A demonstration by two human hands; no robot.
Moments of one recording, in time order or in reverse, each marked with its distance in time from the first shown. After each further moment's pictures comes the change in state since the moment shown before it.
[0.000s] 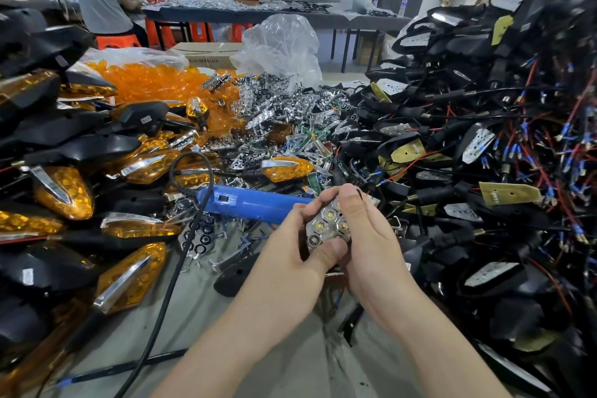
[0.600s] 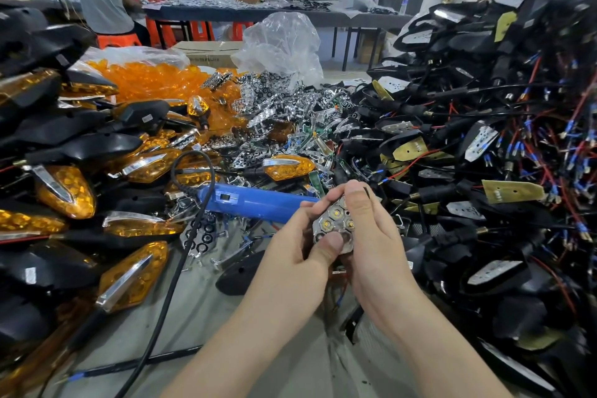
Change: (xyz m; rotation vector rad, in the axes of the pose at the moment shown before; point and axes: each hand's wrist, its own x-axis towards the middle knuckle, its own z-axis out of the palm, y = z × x) left_hand -0.003 0.010 0.008 -0.122 0.054 -0.133; right_hand -0.001 -0.001 0.001 -0.037 0.035 -0.025
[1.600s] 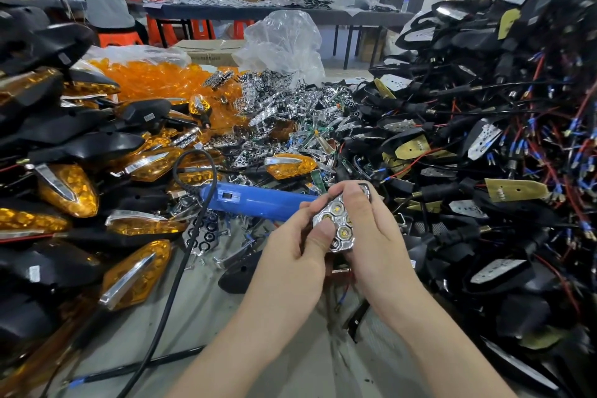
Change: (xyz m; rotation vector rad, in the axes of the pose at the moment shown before) left_hand -0.001 -0.004 -0.004 0.020 0.008 0.018; right_hand -0.007 -0.012 0.002 -0.071 -0.020 0.054
